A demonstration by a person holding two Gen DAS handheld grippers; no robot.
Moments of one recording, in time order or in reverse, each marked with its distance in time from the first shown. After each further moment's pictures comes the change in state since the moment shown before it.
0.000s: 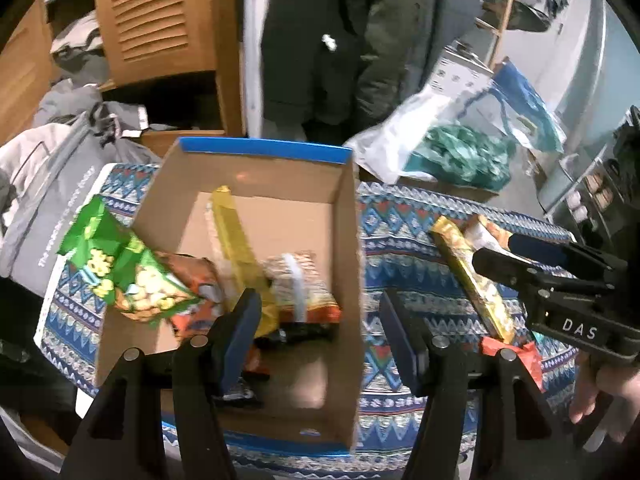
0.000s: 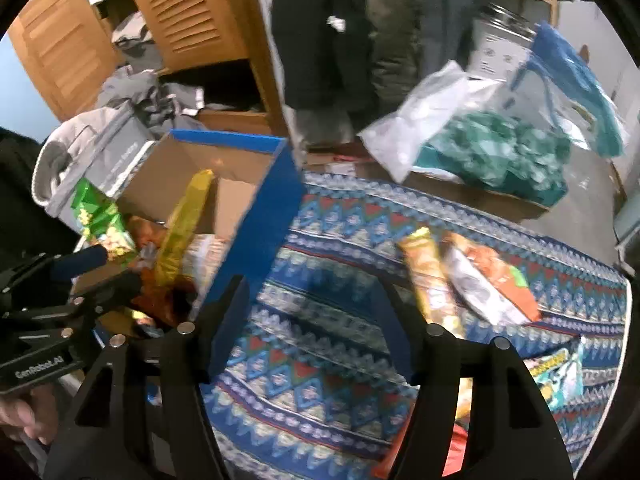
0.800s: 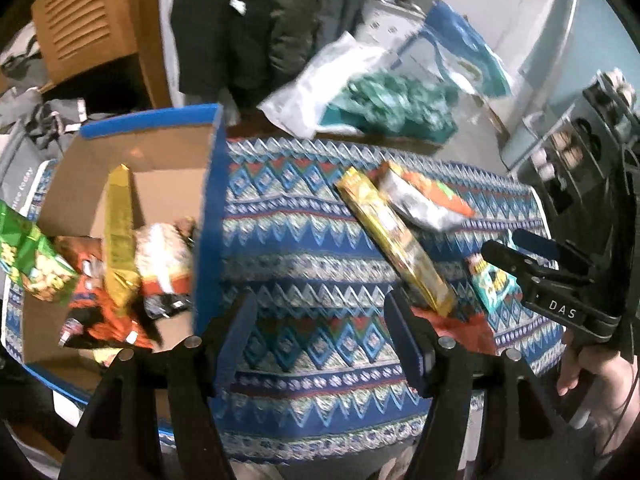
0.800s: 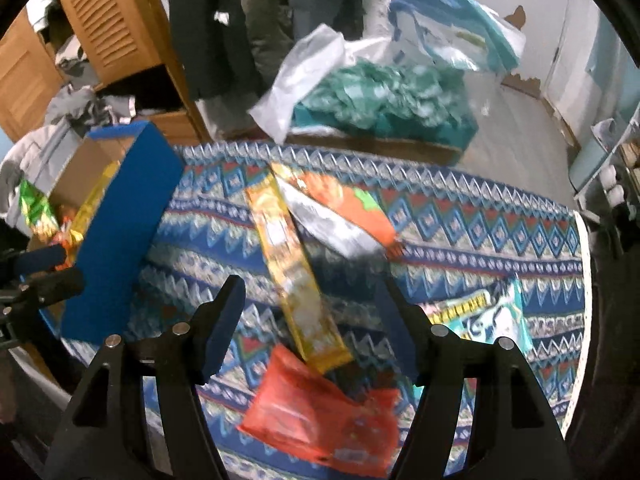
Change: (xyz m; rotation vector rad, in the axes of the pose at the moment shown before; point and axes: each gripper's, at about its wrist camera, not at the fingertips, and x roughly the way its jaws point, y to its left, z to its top) left arm 0.022 -0.101 -0.021 0.084 0.138 -0.114; right arm -0.032 -0.125 -0.071 0.116 0.023 -0.129
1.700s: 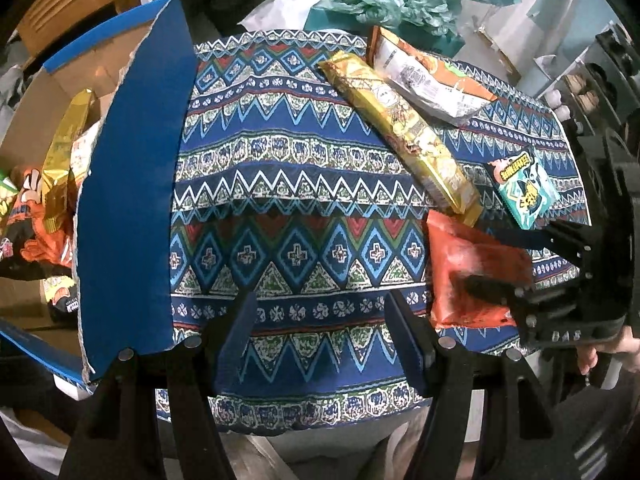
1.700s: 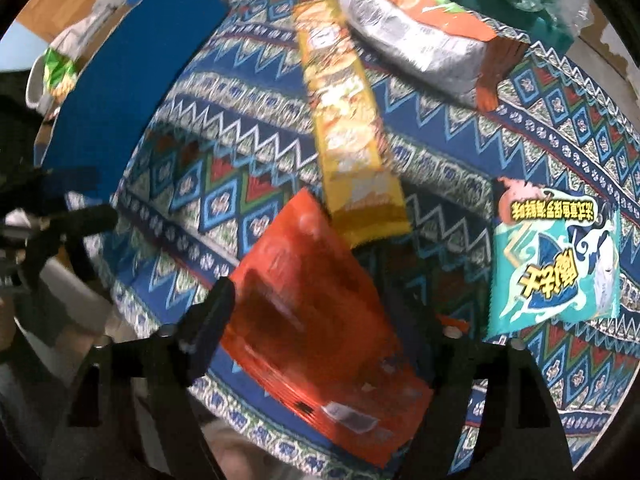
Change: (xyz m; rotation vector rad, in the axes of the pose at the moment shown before) left arm 0.062 -0.018 -0.064 0.032 0.191 0.044; right arm 0.071 -0.006 -0.084 -0.184 0.338 0.233
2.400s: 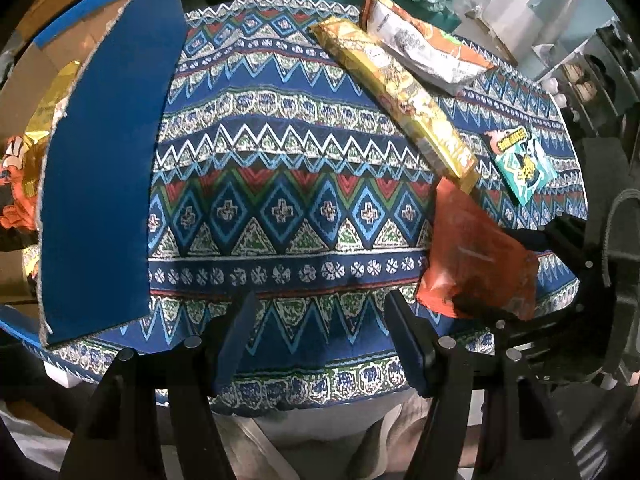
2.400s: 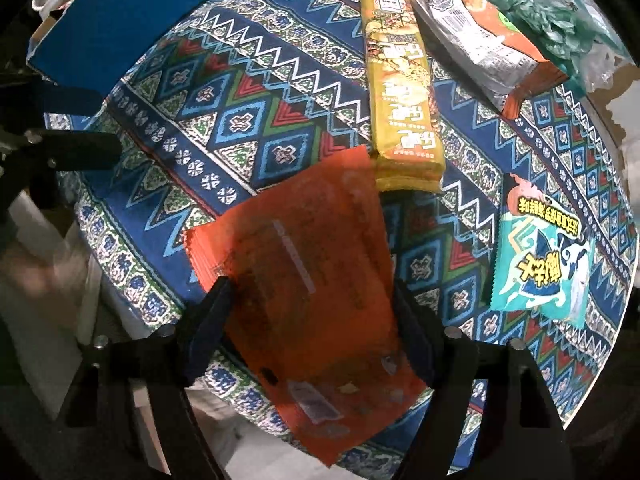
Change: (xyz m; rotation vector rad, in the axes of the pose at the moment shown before) left arm 0.016 -0.003 -0.018 -0.006 0.072 -0.035; right arm 0.022 0.043 -0.026 -0.199 0.088 -0.186
